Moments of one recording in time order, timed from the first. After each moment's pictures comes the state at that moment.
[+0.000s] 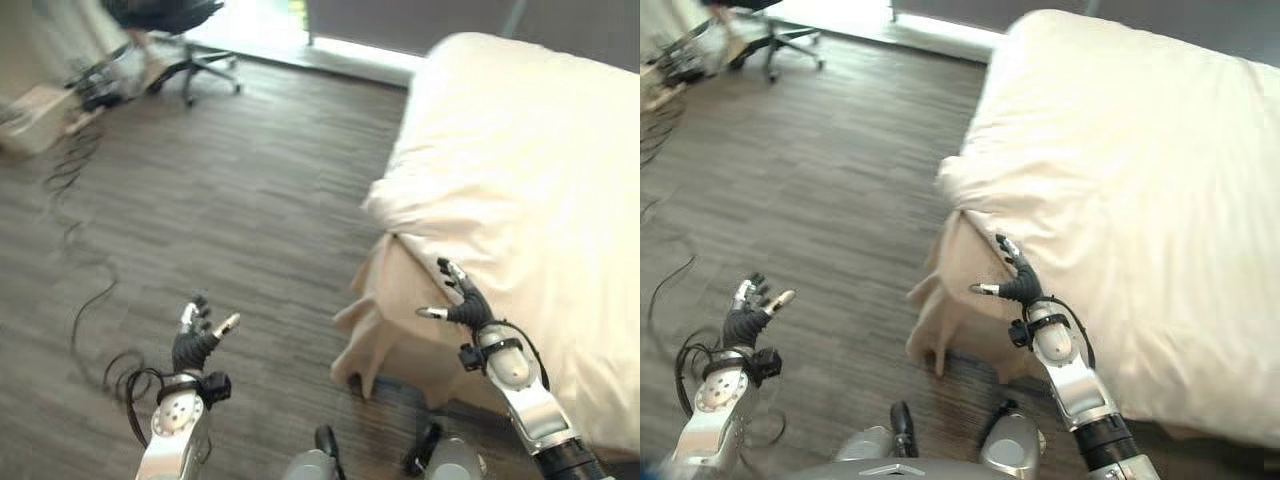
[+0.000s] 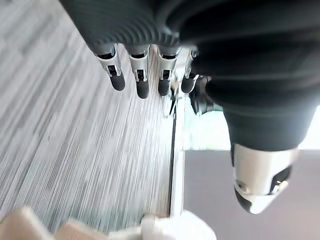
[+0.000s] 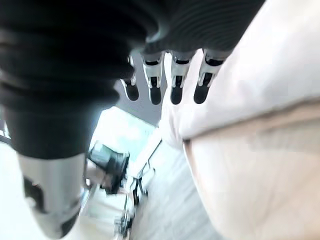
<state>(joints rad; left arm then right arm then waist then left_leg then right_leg) 0.26 0.34 0.12 0.11 -0.34 -0.08 0.14 -0.07 -0.35 0.24 0.01 -0.10 -0.02 -0.06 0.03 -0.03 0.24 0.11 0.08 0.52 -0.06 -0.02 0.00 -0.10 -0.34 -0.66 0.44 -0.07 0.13</state>
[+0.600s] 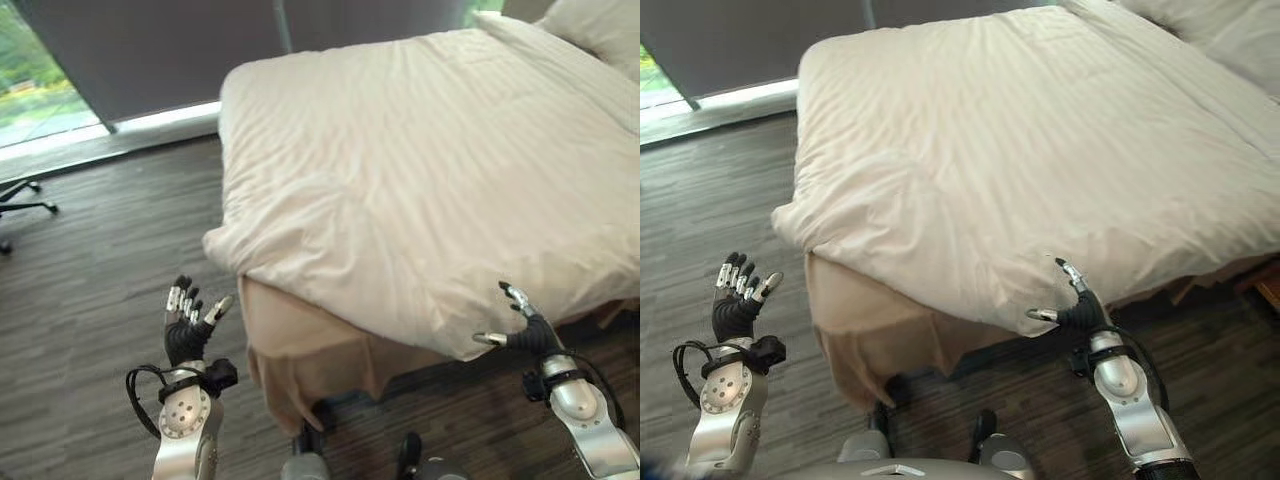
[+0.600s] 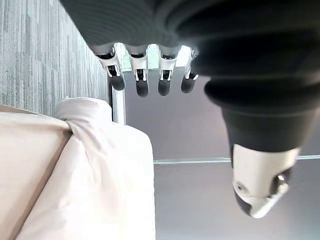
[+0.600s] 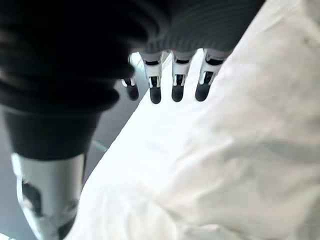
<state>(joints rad) 0.20 0.24 0.23 0.00 -0.26 -0.19 0.30 0.19 -0.52 0.00 0.03 -0.11 -0.09 -0.08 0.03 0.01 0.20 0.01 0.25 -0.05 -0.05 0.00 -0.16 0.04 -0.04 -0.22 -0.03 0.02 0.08</state>
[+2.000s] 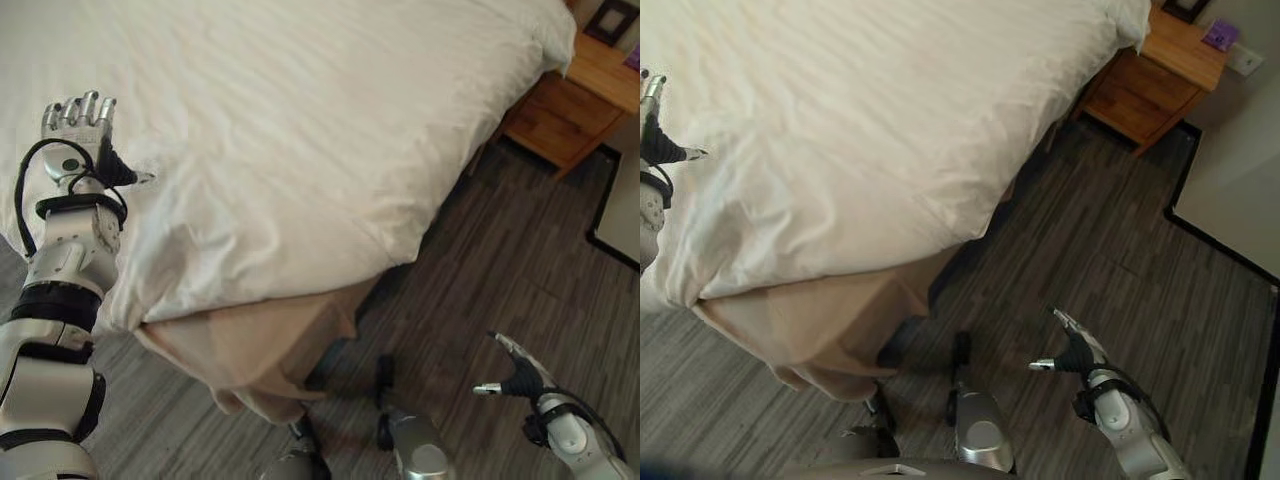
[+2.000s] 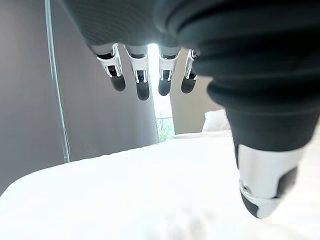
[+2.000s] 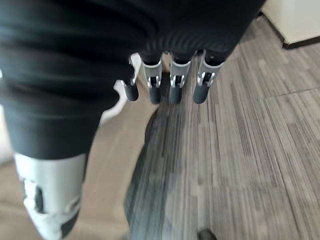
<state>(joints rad) -0.93 1.01 -0.41 0.80 0.65 0.12 0.40 0.17 -0.57 0.20 0.21 -0.36 -0.12 -0.13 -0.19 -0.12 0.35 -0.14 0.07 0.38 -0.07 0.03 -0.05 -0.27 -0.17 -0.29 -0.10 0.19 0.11</state>
